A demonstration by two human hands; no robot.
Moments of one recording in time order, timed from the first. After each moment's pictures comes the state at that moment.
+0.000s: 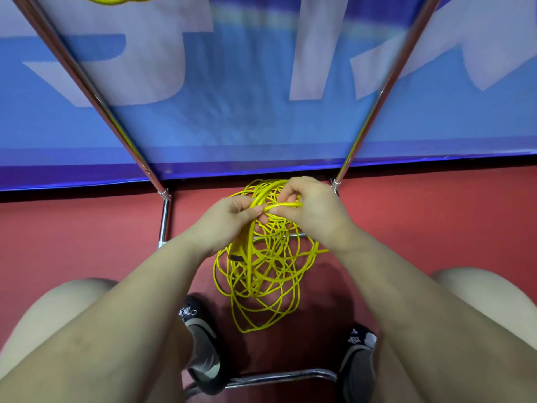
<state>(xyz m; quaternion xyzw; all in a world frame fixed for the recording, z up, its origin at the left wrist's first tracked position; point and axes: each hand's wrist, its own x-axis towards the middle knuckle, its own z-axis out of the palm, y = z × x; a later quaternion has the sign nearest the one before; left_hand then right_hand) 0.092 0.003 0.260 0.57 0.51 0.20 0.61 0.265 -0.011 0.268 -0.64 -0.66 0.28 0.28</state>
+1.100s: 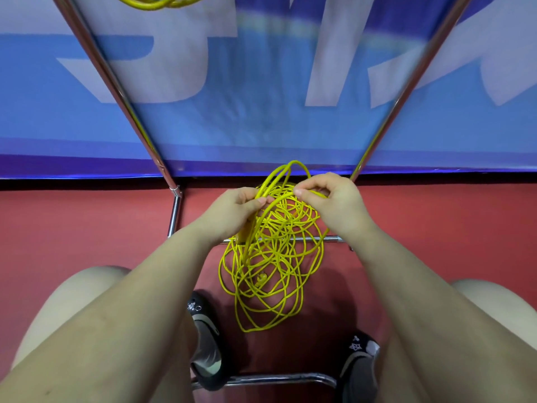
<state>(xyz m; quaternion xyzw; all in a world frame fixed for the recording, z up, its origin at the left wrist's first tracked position) 0.087 0.010 0.269 0.58 0.52 0.25 0.57 0.274 -0.004 0.274 -0.62 -0.60 0.34 0.38</state>
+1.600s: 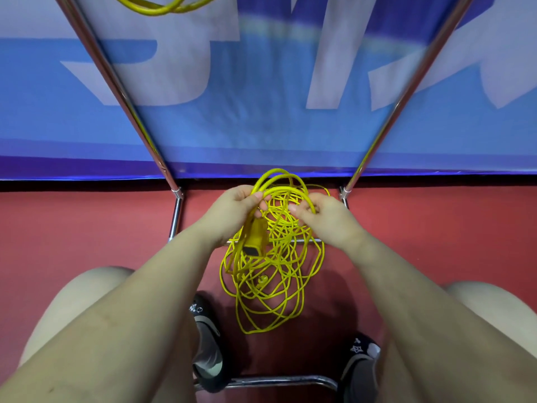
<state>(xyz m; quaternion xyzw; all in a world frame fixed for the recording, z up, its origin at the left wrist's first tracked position) 0.086 0.014 0.263 0.54 0.53 0.29 0.58 0.275 -0.005 0.247 -0.67 -0.60 0.38 0.21</state>
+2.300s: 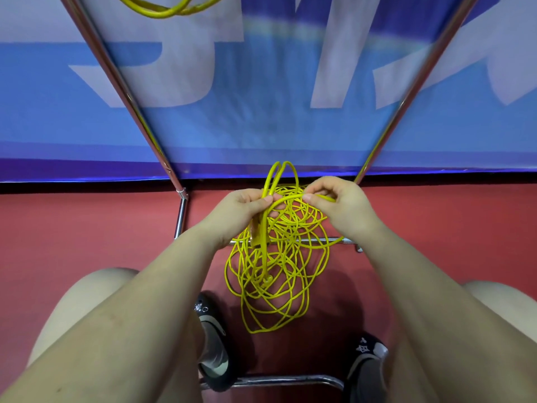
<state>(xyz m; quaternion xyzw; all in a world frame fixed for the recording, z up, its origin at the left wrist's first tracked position) 0.082 0.012 0.263 0.51 0.49 0.28 0.65 0.280 -0.001 0.271 -0.60 -0.60 0.38 0.36</state>
